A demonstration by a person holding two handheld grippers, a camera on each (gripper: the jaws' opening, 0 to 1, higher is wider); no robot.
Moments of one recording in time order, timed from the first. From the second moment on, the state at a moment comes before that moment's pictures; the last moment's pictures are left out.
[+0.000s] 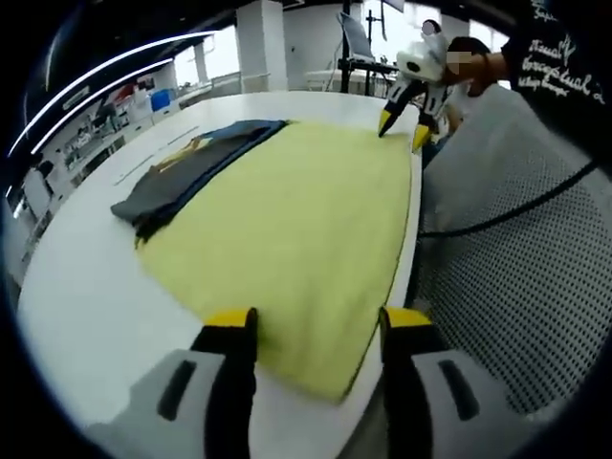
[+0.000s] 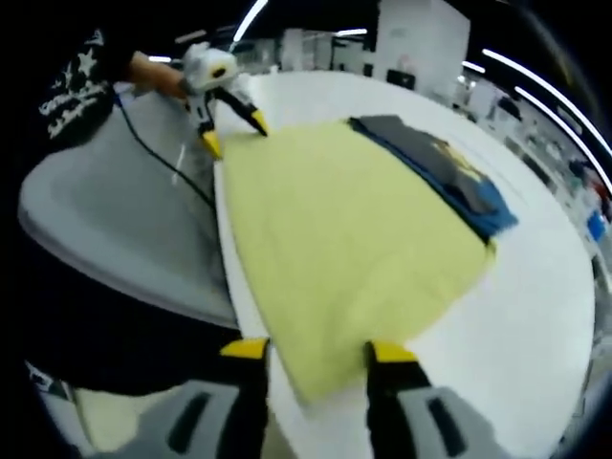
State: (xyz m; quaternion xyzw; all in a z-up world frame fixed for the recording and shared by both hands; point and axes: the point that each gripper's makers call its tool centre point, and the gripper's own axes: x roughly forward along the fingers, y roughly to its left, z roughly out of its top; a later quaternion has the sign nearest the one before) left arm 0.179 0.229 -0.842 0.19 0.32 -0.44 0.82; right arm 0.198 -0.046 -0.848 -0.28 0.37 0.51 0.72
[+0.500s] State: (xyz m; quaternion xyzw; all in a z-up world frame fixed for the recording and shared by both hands) left arm 0.189 0.238 -0.841 0.22 0.33 -0.42 0.81; right arm 0.215 -0.051 -0.848 -0.27 0.37 0.50 0.74
